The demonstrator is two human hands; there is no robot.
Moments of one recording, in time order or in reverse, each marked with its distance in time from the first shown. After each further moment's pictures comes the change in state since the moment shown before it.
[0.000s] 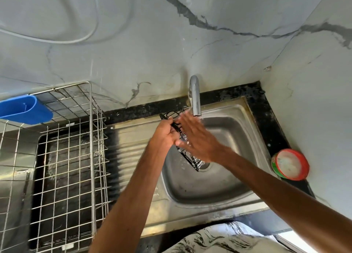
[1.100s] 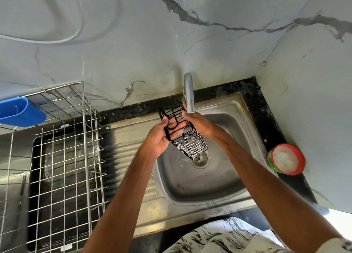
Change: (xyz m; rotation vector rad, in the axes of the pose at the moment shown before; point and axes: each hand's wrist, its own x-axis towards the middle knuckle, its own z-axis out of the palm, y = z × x) left_hand -0.004 -0.010 -0.028 0.199 -0.301 0.096; right_hand 0.037 0.031 -0.017 1.068 -0.012 0.450
